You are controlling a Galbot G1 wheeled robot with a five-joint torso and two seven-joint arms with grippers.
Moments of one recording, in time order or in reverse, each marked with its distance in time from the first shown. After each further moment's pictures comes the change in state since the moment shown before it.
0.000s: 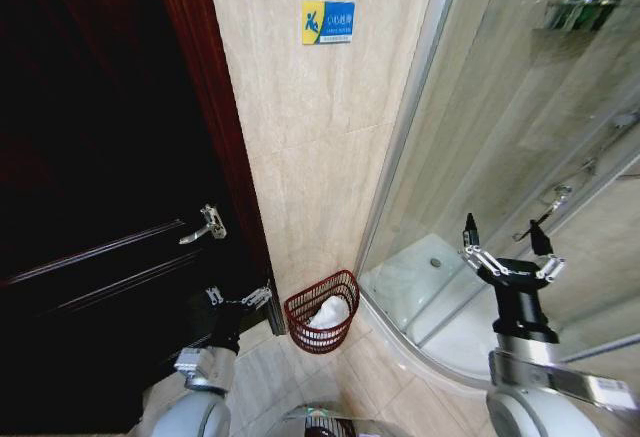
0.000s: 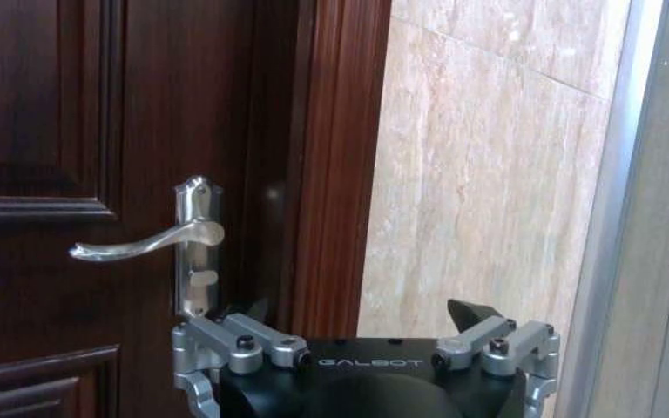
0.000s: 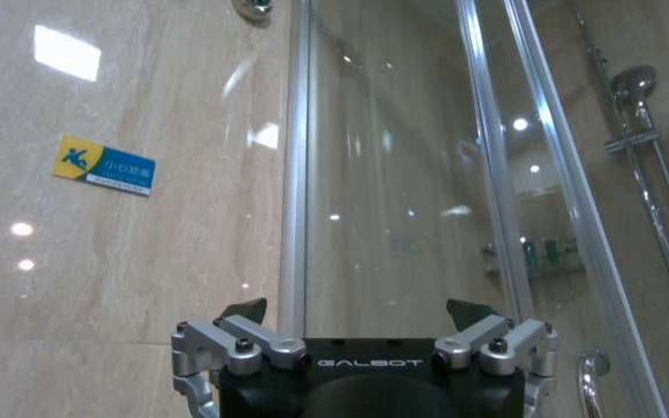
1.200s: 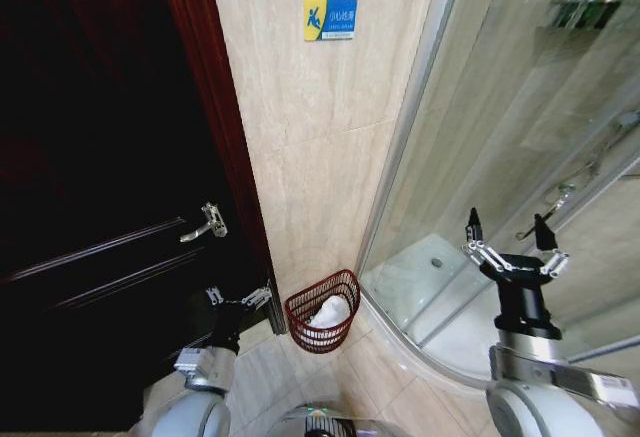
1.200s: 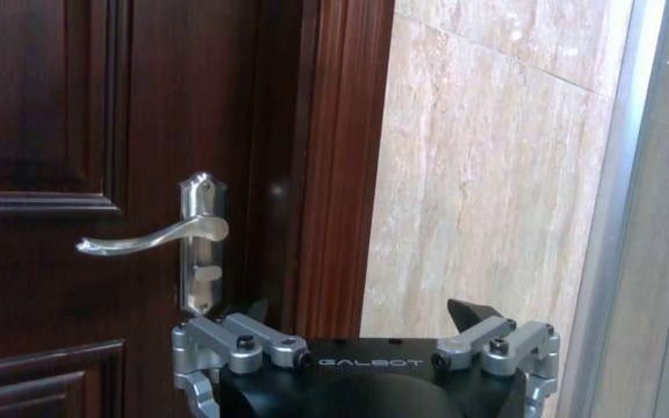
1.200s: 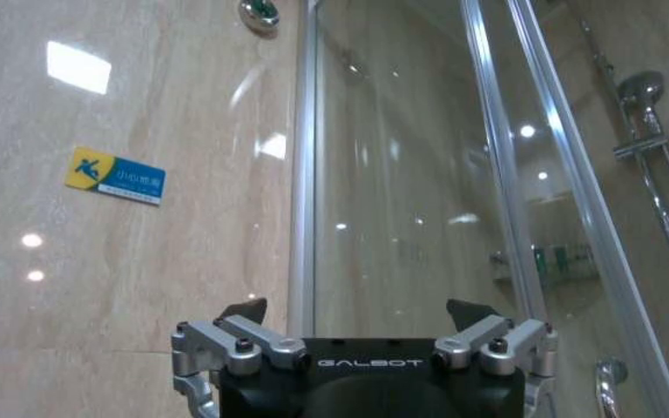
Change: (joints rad) left arm 0.000 0.000 0.000 0.000 0.000 0.000 0.000; right arm 0.016 -0.006 -0.015 -0.002 -0.007 0.013 -0.001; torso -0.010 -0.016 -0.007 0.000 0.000
